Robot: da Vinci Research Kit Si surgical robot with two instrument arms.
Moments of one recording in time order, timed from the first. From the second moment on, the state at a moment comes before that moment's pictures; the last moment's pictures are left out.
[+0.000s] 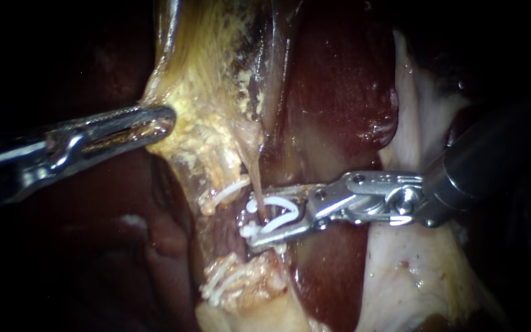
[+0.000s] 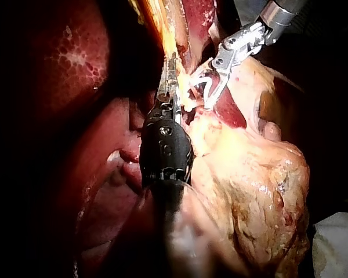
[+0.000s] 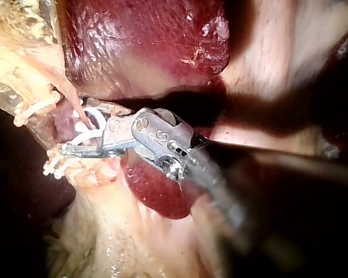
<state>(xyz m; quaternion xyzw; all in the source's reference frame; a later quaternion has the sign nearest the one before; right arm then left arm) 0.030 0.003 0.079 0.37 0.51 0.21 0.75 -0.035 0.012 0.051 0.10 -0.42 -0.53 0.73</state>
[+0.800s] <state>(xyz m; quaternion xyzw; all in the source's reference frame) 0.032 0.002 0.080 0.41 0.51 0.22 0.72 -0.035 0.012 0.051 0.10 -0.42 -0.53 0.73</state>
